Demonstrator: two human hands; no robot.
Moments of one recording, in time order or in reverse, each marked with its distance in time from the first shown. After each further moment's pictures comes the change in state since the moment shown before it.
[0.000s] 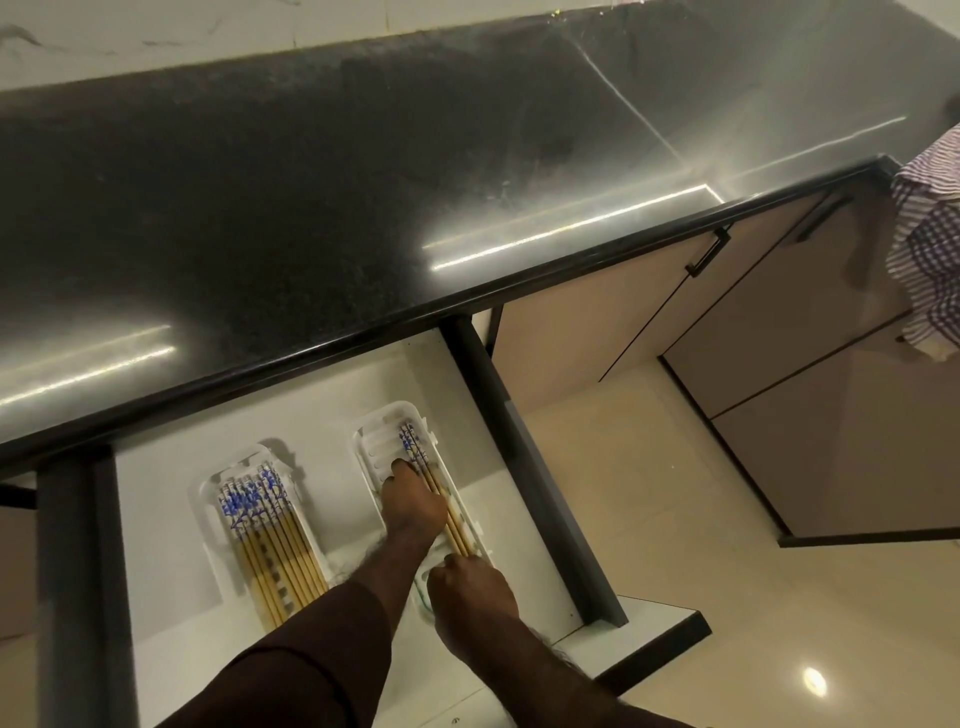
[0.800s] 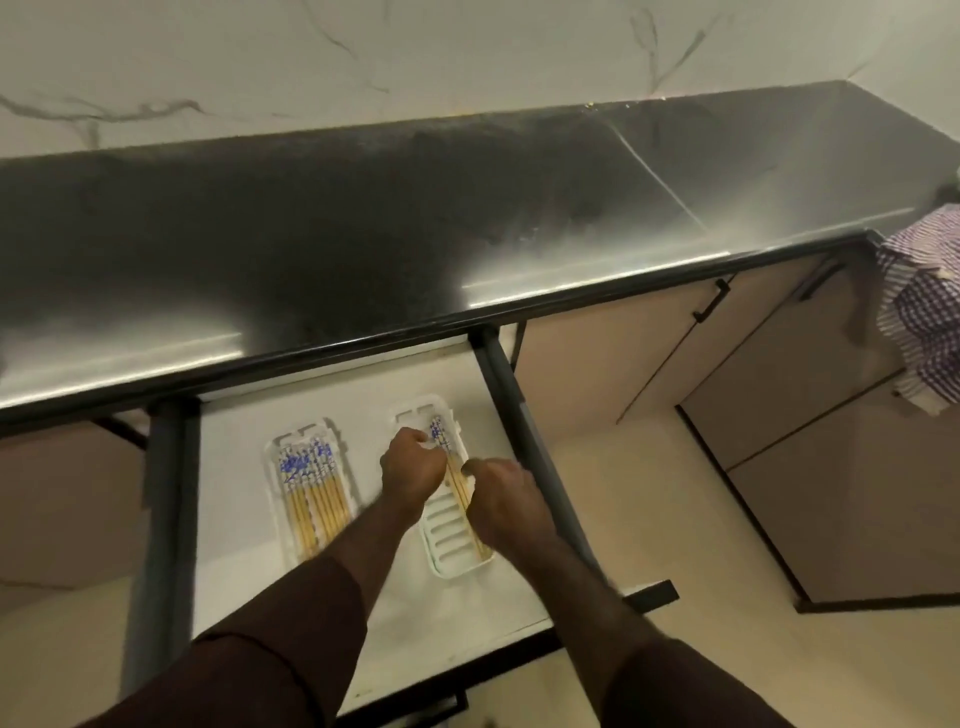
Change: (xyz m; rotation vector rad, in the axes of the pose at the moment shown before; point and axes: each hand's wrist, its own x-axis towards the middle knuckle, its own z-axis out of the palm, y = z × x) left_hand -0.068 0.014 -0.078 -0.506 0.044 -0.046; right_hand -0.029 -0.010 -0.083 0.021 0.350 -0.143
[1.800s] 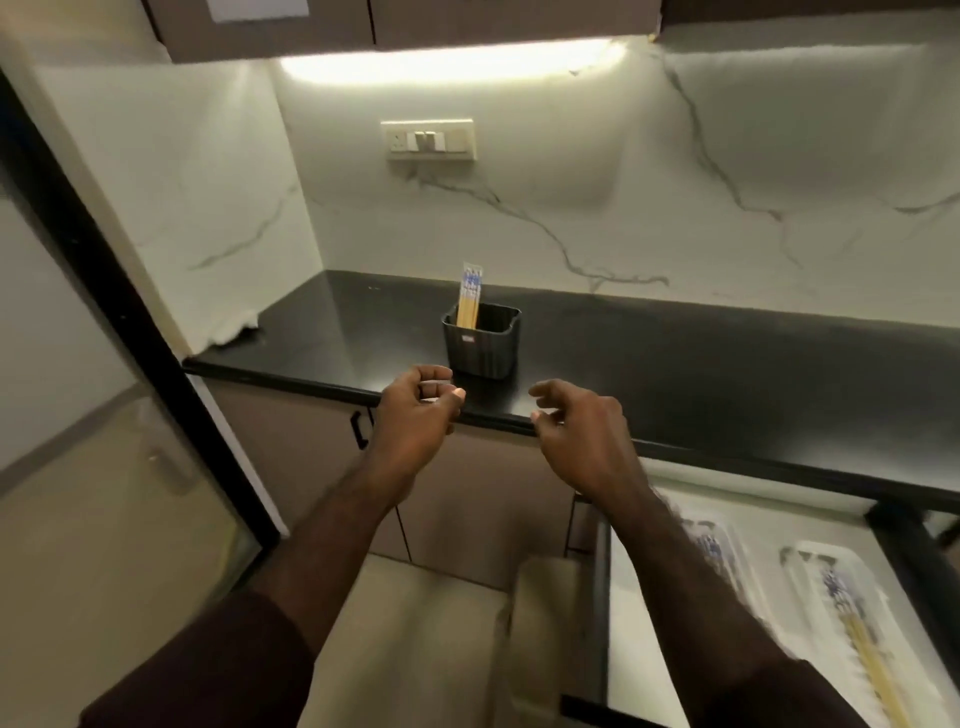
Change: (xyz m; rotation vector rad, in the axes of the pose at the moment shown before) left_hand -0.173 -0.097 -0.575 -0.376 0.480 0.498; right_hand -0.117 -0.497 0.020 0.301 0.167 -0.617
